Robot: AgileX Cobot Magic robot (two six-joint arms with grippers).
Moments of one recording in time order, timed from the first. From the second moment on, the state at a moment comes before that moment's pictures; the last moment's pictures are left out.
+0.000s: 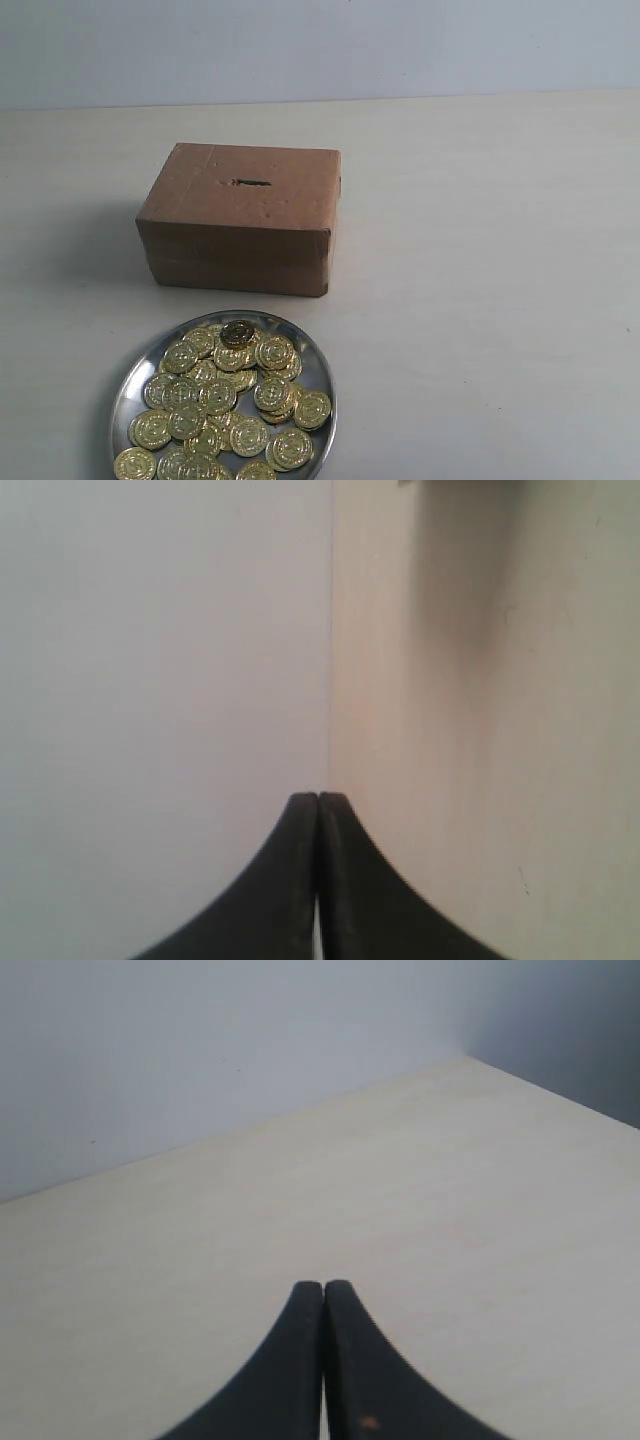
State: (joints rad) left arm -0.03 0.00 0.00 -0.25 0.37 1.80; right arm -0.09 0.00 0.00 -0.35 0.34 0.55
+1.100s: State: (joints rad) left arm -0.03 0.00 0.00 -0.39 0.35 0.67; right arm -0.09 0.00 0.00 -0.35 0.29 0.40
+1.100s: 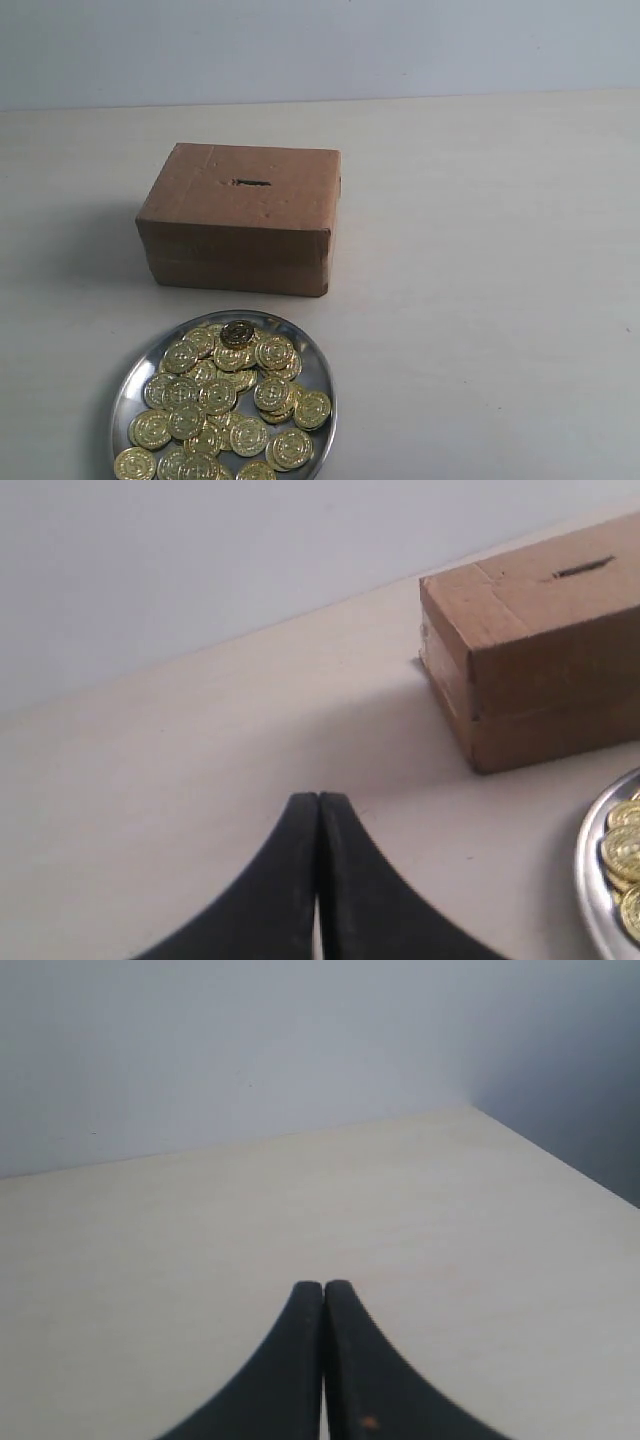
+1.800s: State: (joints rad) left arm 0.00 0.00 0.00 -0.40 0.35 0.37; right arm -0.09 0.00 0.00 -0.35 0.29 0.39
